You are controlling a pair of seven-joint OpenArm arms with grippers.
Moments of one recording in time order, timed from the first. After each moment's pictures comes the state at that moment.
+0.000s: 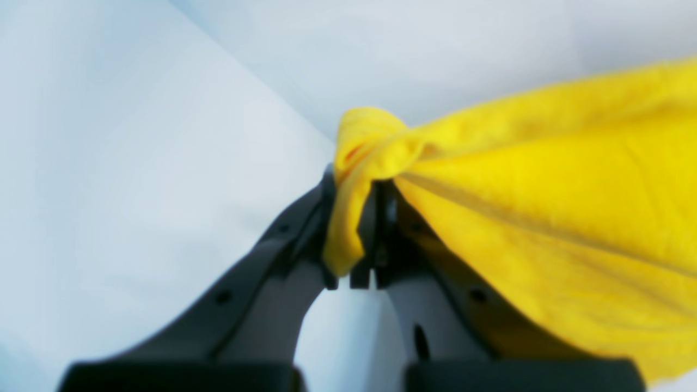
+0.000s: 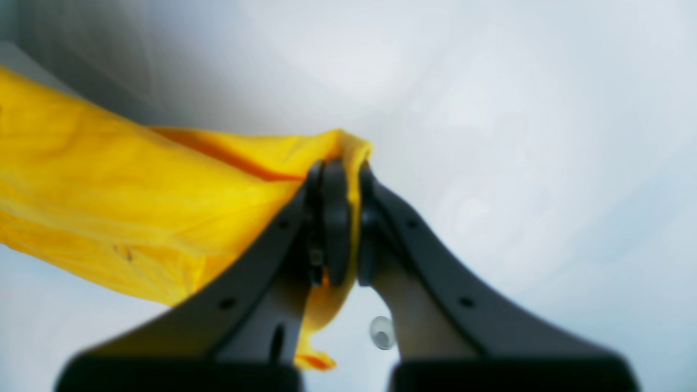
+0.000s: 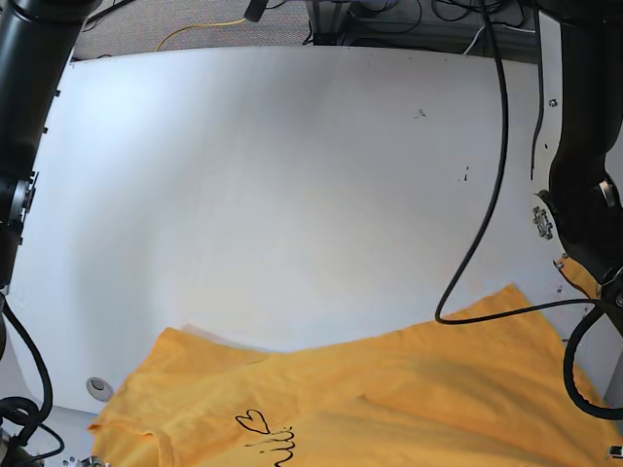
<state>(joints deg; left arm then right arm) -64.5 -17.0 -13.8 95.7 18.1 -43.4 64.3 66.5 36.9 -11.8 82.6 39.0 30.2 -56.1</state>
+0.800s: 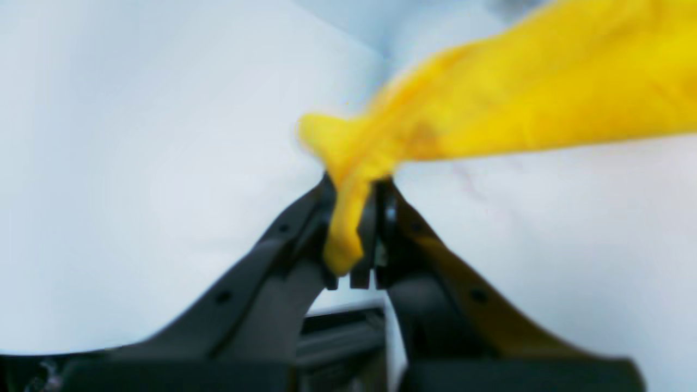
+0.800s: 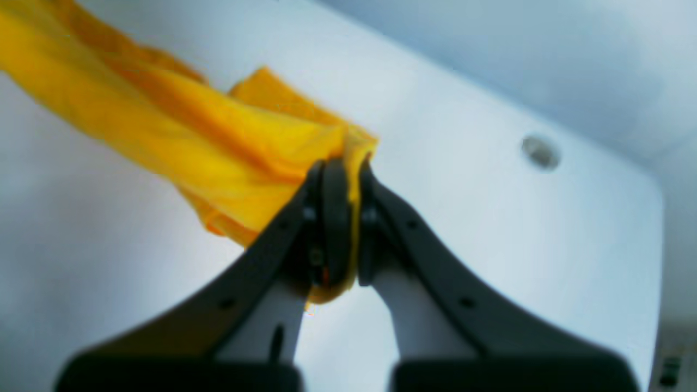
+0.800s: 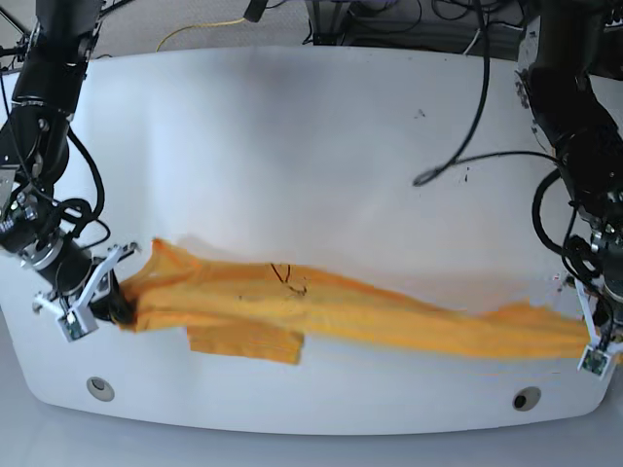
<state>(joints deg) -26.4 -20.6 -14.9 115.1 13.3 -43.2 76.1 12.1 32.1 13.7 103.3 38.9 32.3 -57.6</state>
